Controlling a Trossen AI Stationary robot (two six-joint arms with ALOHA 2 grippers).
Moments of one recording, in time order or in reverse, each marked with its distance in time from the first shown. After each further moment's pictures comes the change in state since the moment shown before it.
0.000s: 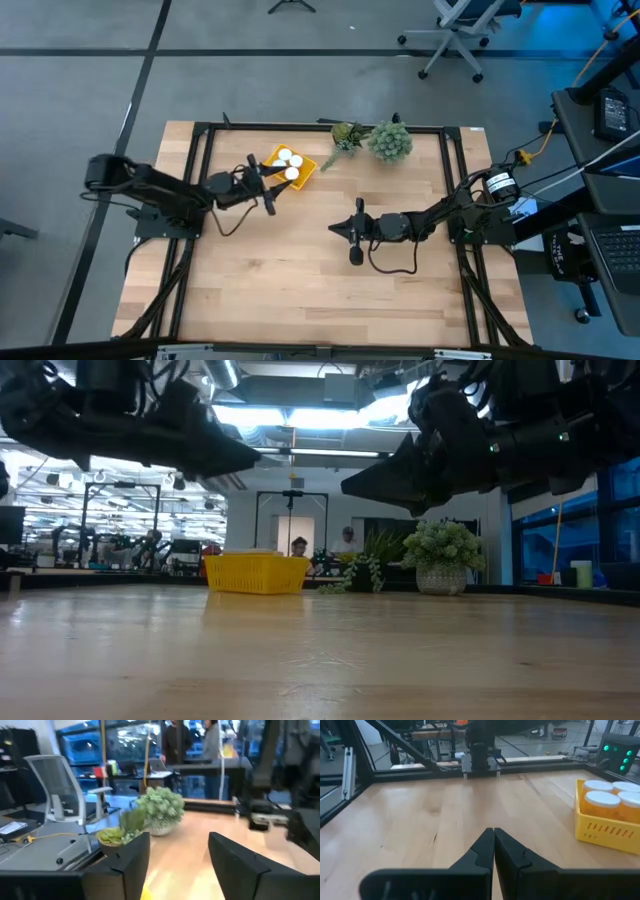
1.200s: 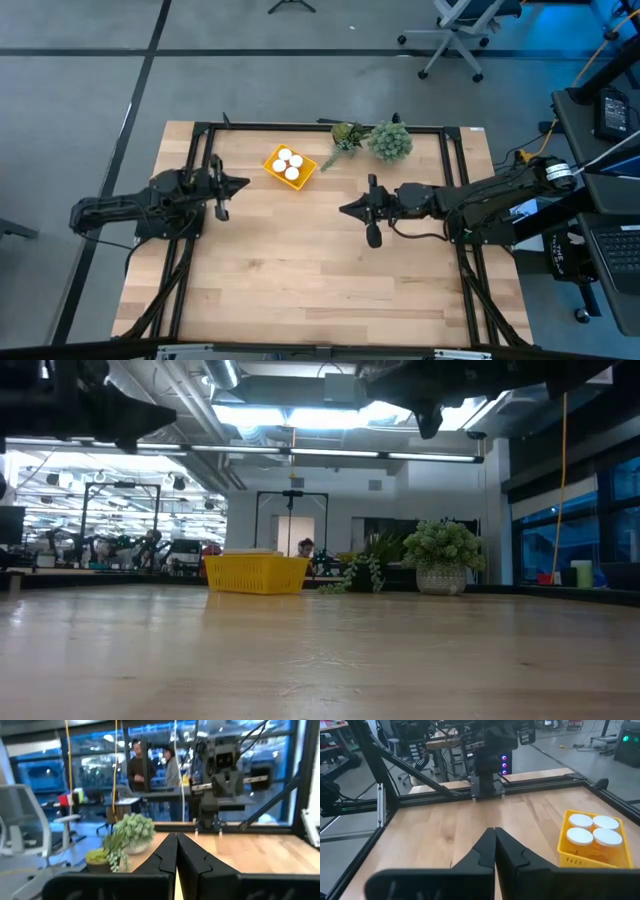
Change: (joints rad) left arm 0.065 -1.184 -0.122 -0.956 0.264 0.015; right arm -0.095 -0.506 0.132 -0.654 -0.167 0.053
